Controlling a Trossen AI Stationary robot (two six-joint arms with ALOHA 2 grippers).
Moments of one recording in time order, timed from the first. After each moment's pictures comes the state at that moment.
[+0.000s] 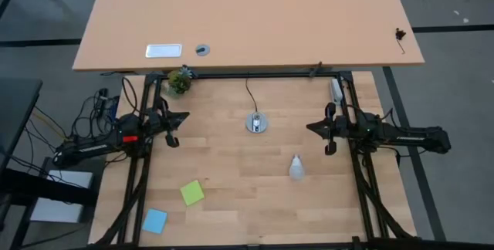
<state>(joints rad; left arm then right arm) 0.22 0.00 0.01 0.19 -0.11 0.13 -0.11 0.08 0.01 0.08 0.02 -0.04</state>
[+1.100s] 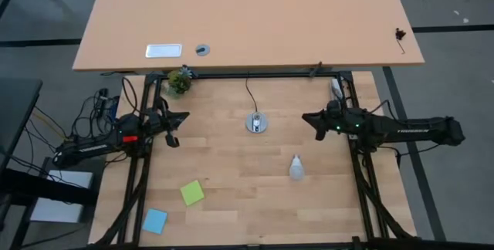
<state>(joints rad) 0.22 0.00 0.01 0.19 -0.11 0.13 -0.12 0.46 0.21 -0.04 0.27 0.66</state>
